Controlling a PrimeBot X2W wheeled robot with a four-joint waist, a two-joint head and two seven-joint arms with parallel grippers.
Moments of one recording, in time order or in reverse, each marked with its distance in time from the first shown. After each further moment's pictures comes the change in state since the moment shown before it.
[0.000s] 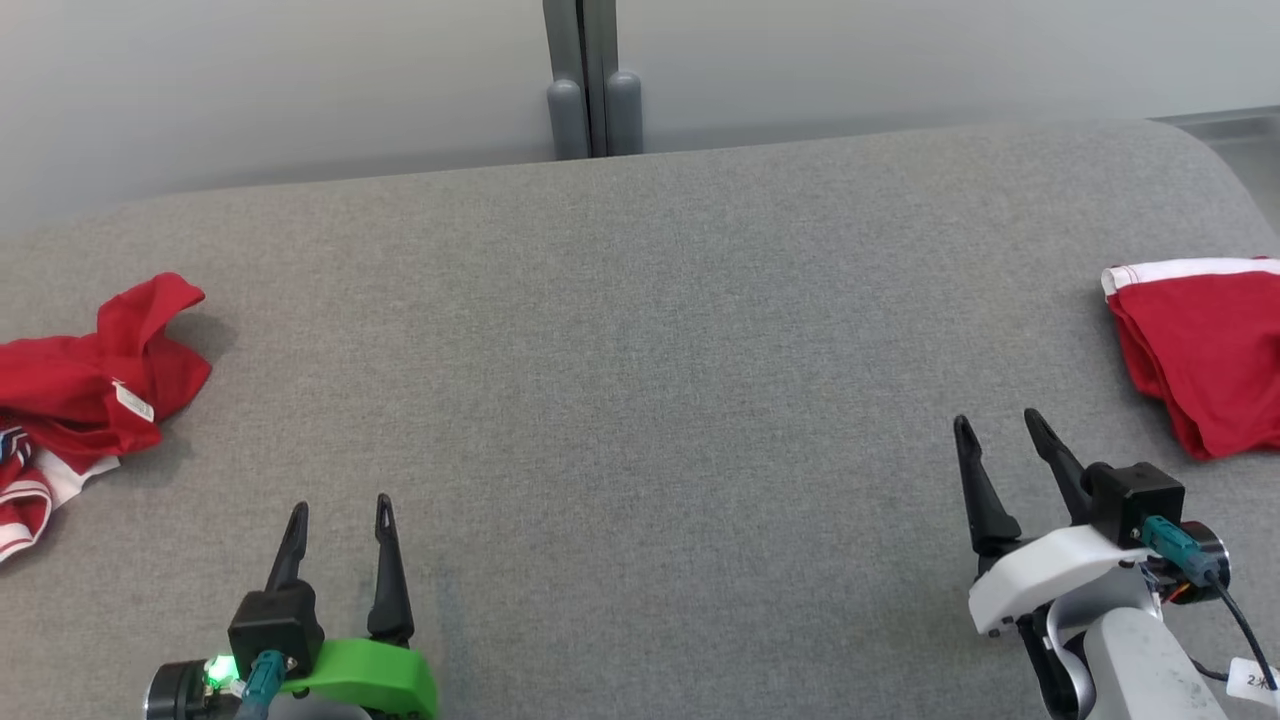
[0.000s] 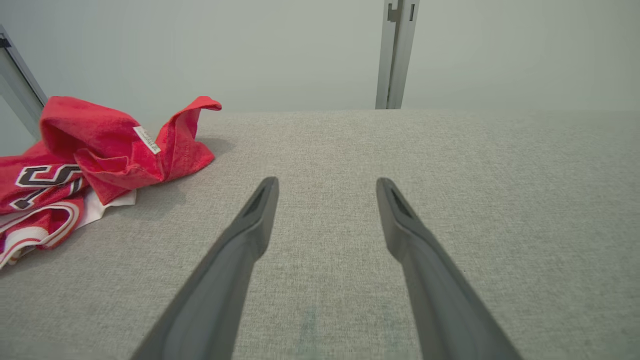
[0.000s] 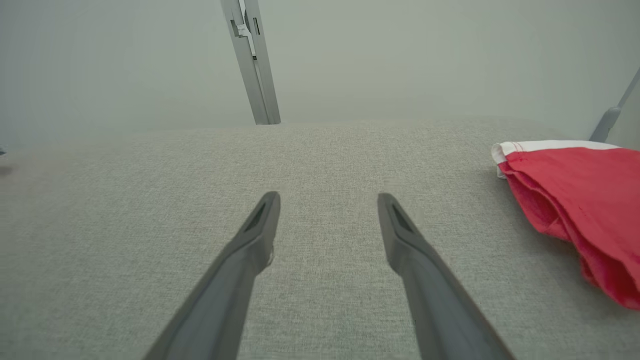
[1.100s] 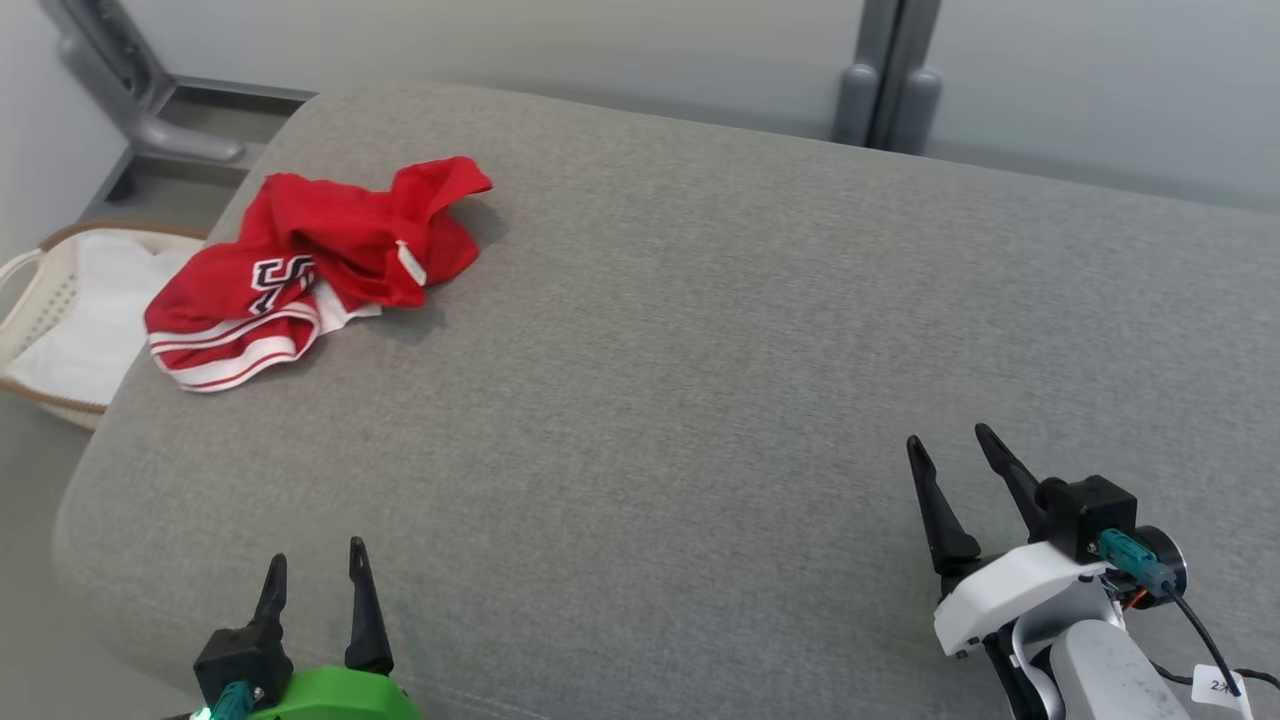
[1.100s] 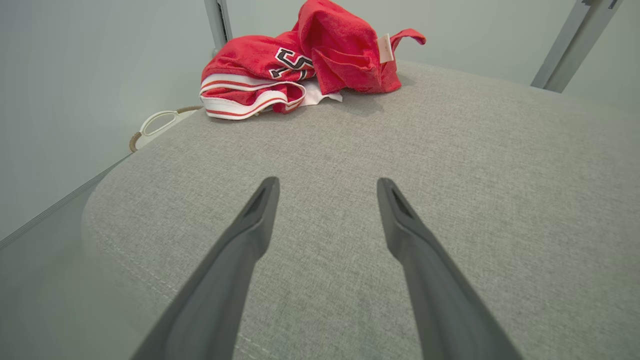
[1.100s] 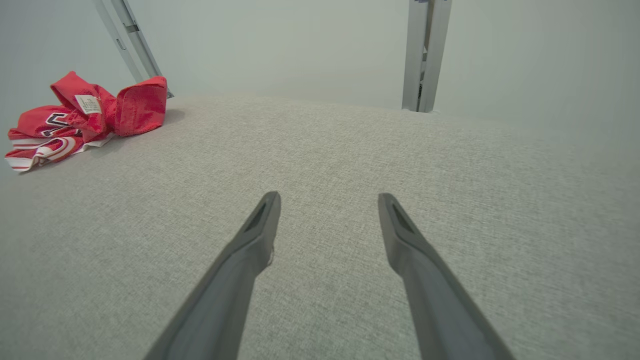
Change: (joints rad) left arm 0.038 0.001 0.027 0.051 -0.110 0.011 0.000; right arm 0.024 0.001 0.089 -0.012 0.008 0.000 0.000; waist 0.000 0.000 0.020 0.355
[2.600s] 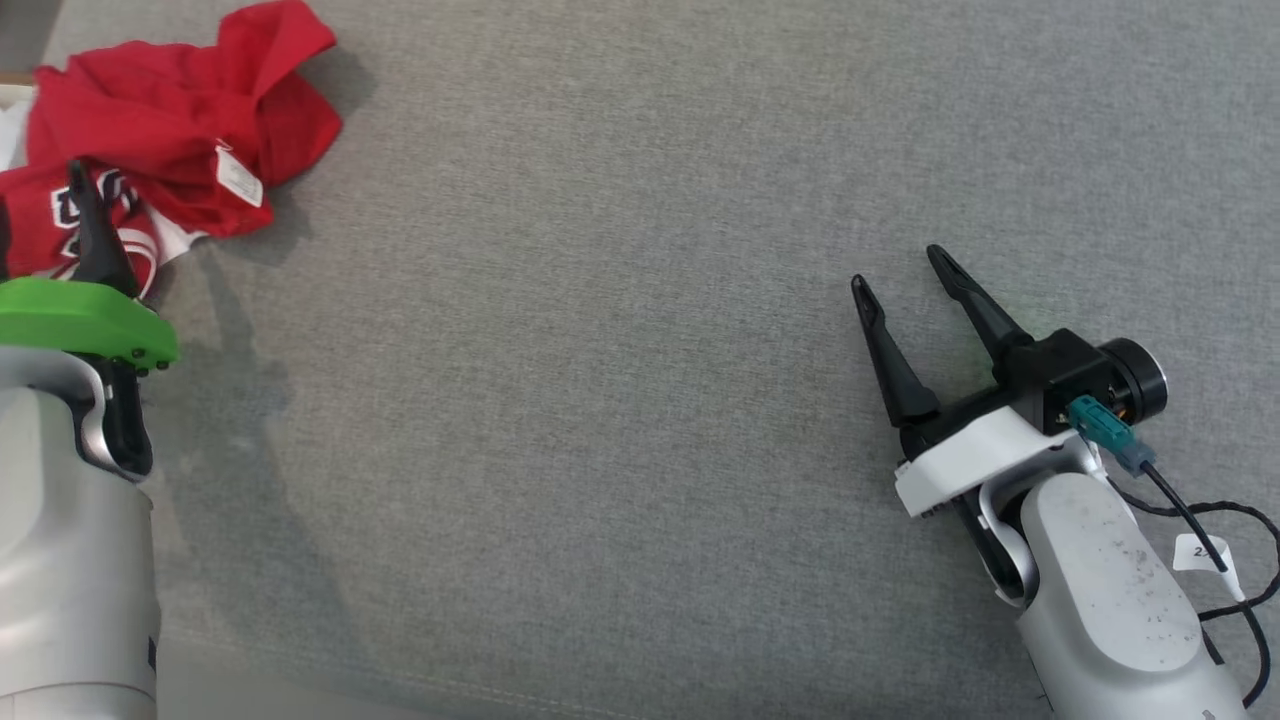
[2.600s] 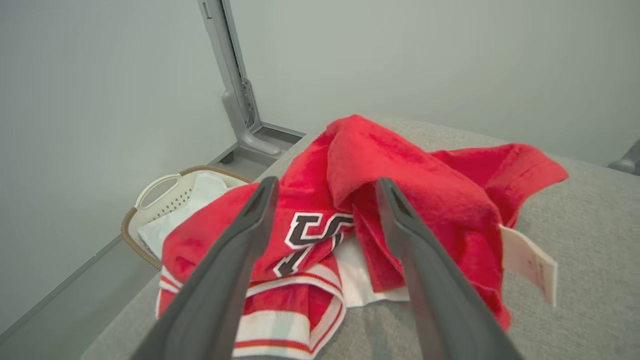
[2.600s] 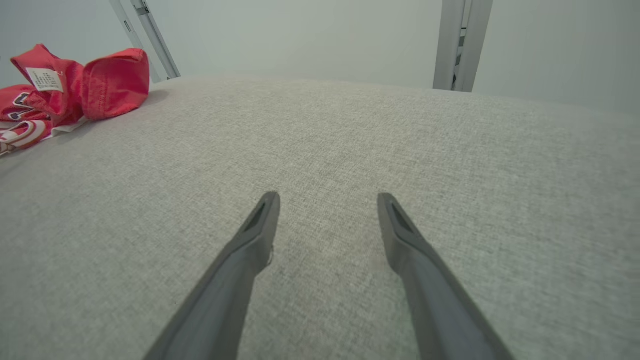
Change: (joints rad) left arm -0.767 0.181 0.222 0.522 -0.072 -0.170 0.000; right arm -0.210 -0.035 0.115 -0.105 -0.062 0.000 0.000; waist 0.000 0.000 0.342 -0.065
